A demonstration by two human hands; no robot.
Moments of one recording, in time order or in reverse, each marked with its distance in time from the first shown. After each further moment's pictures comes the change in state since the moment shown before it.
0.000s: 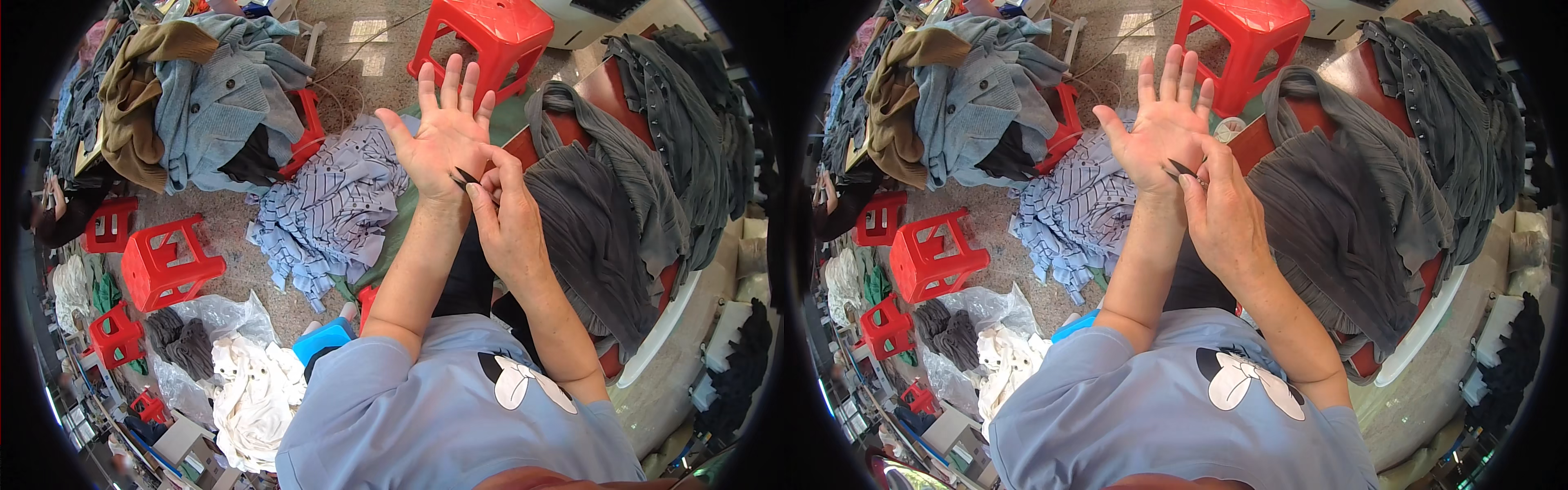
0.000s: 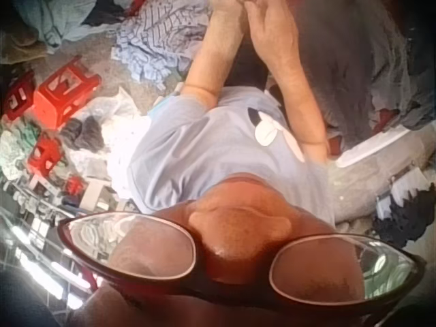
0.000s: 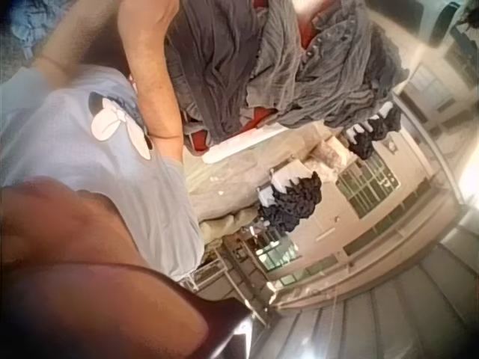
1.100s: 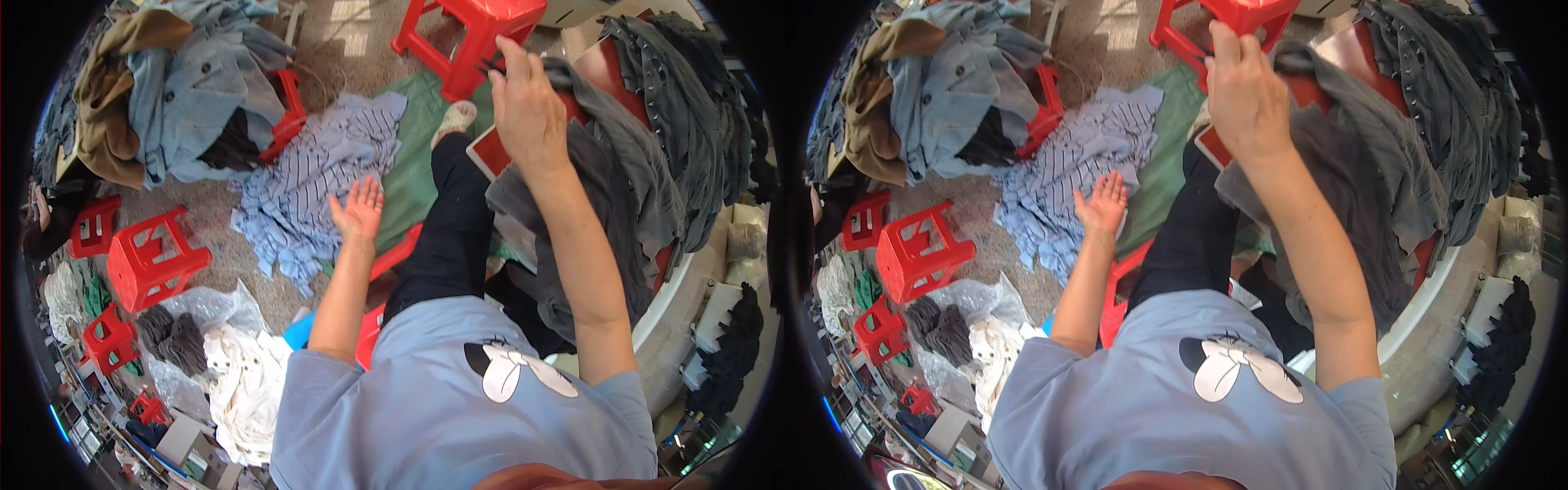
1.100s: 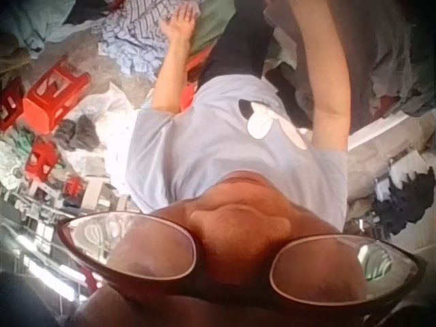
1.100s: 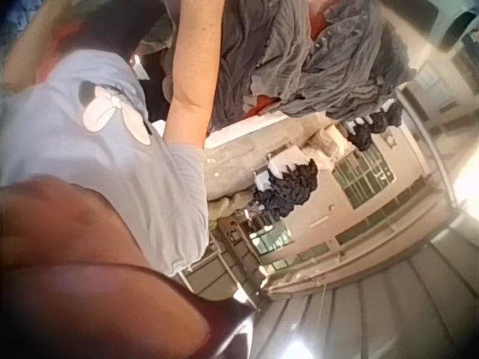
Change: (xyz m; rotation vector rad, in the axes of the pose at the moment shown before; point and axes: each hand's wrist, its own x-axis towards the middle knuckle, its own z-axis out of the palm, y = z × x) left_hand -0.134 0.149 -0.209 0.288 0.931 -0.040; right_hand 0.098 0.040 -0.012 -0.657 0.315 -0.460
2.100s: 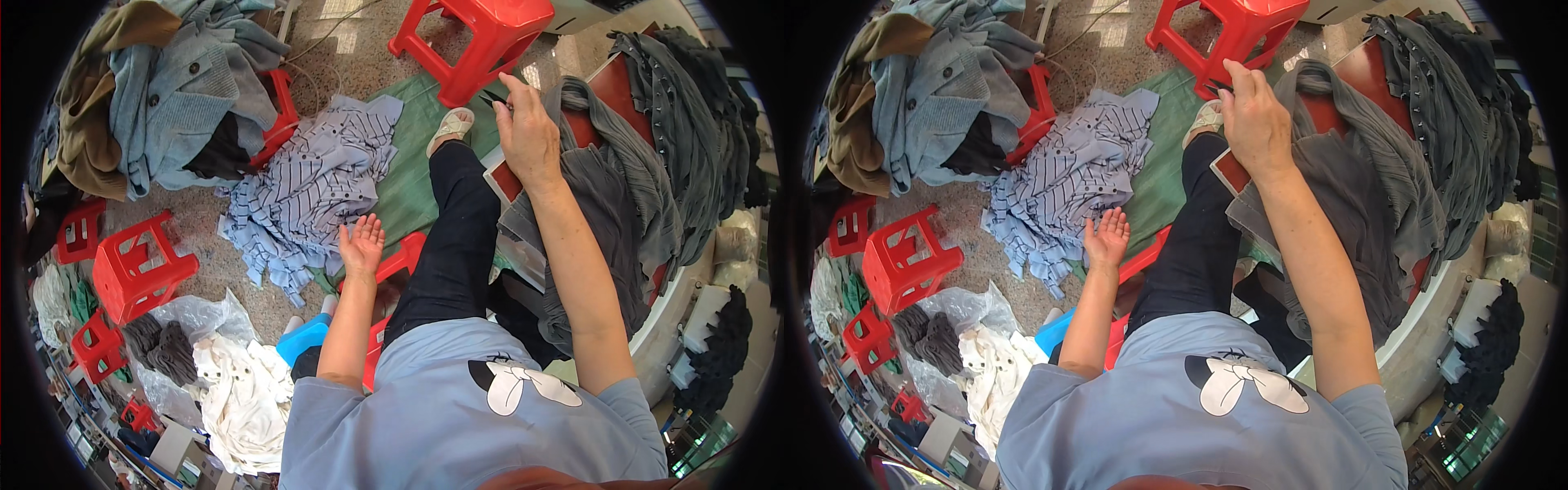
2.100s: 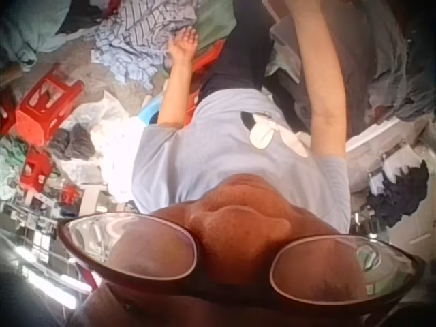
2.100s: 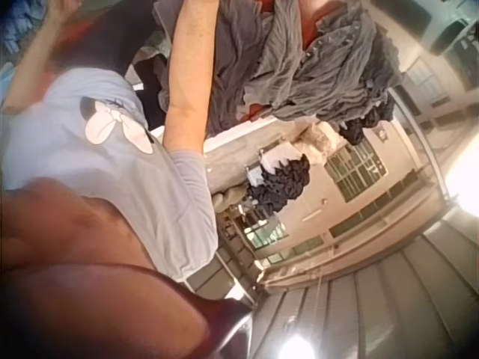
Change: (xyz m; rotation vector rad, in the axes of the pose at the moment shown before) left_hand 0.008 -0.016 -0.065 0.037 0.113 -0.089; right_hand -0.017 0.032 0.053 0.130 -0.134 0.060
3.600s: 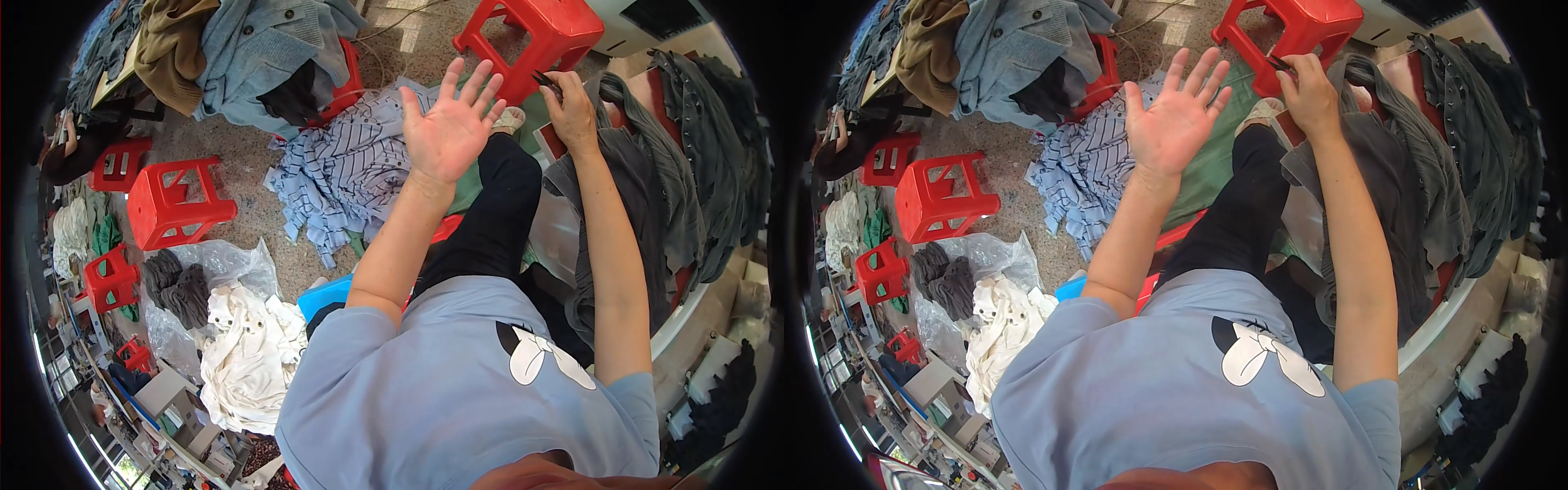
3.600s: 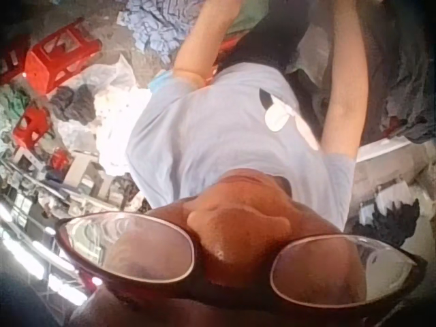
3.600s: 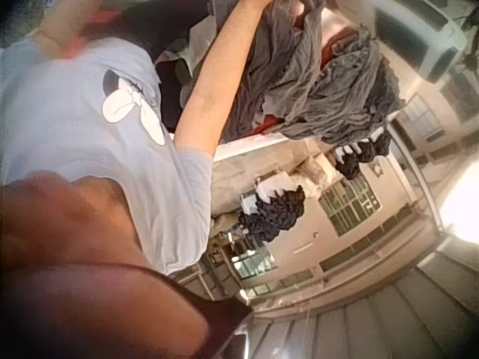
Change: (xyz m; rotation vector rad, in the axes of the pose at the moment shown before) left_hand -0.143 0.012 0.232 -0.245 -1.028 -0.121; right_hand -0.011 0.009 0.001 0.224 0.005 -0.034
